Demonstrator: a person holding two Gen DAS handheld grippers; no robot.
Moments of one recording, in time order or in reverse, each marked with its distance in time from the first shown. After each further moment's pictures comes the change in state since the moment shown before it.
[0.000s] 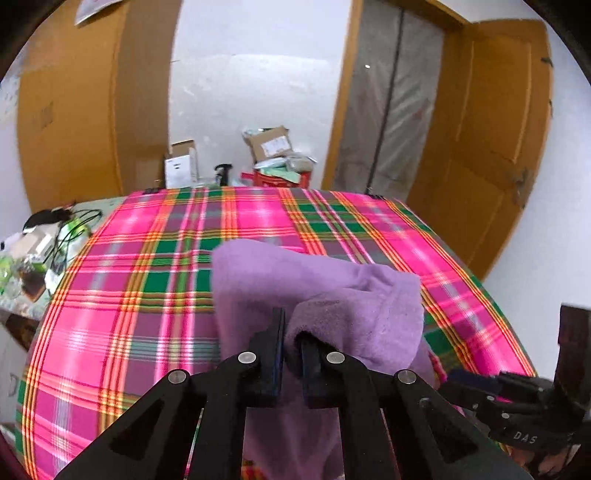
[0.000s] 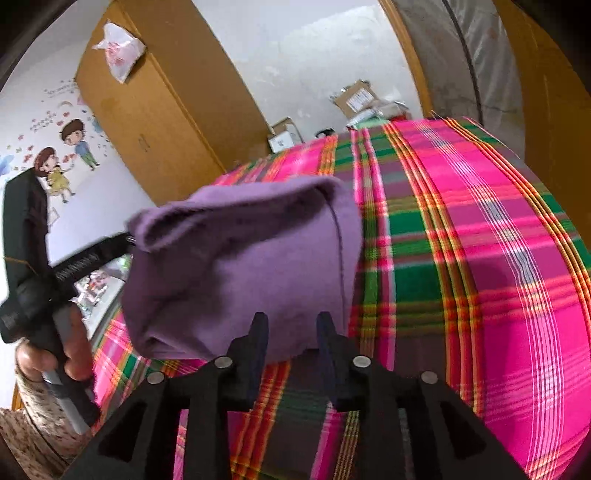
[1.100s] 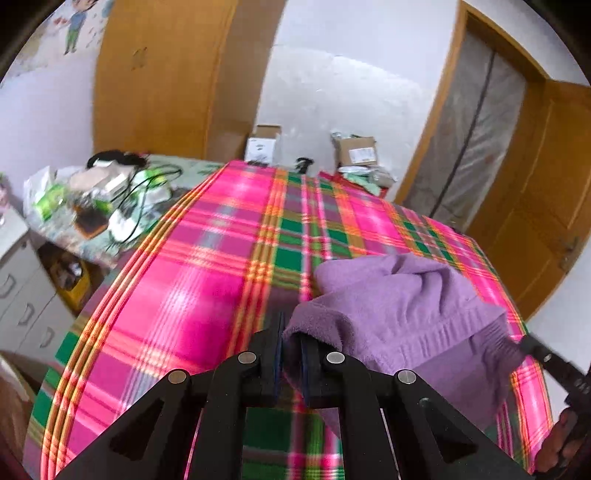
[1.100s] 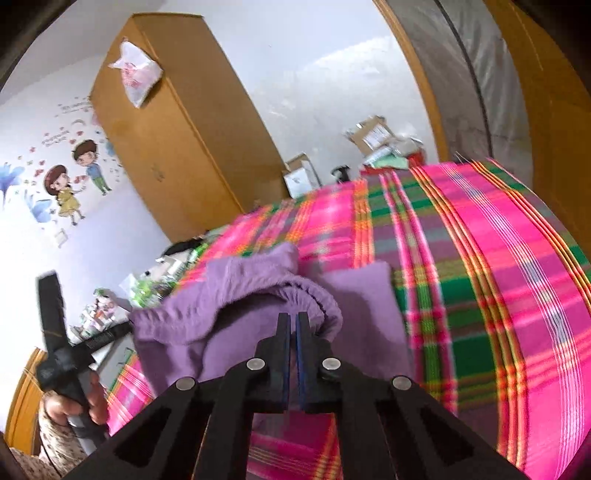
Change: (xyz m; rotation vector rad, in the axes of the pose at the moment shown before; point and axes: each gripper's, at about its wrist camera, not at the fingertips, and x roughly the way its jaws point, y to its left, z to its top) left arm -0.013 0.132 -0.026 -0.260 0.001 0.162; right arm 0.008 0.058 0.040 -0.029 -0.161 0.070
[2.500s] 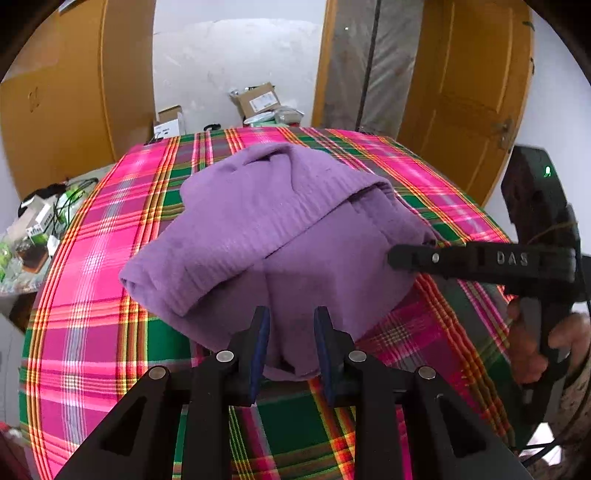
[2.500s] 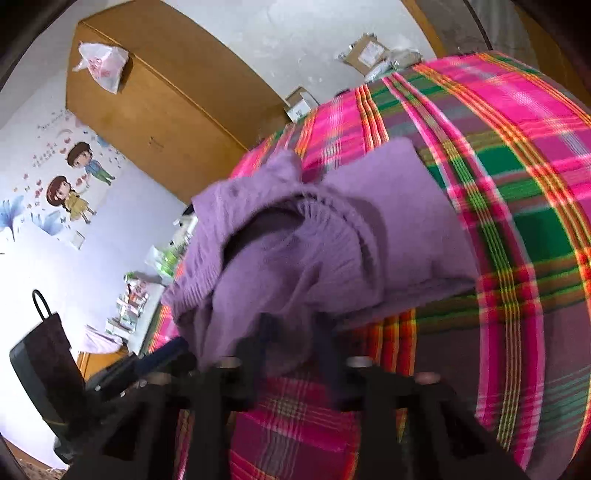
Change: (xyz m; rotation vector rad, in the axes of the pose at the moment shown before) left arm -0.014 -0.077 -0.078 0.386 0.151 -0.204; right arm 0.041 -0.027 -0.044 0.189 0.243 0.116
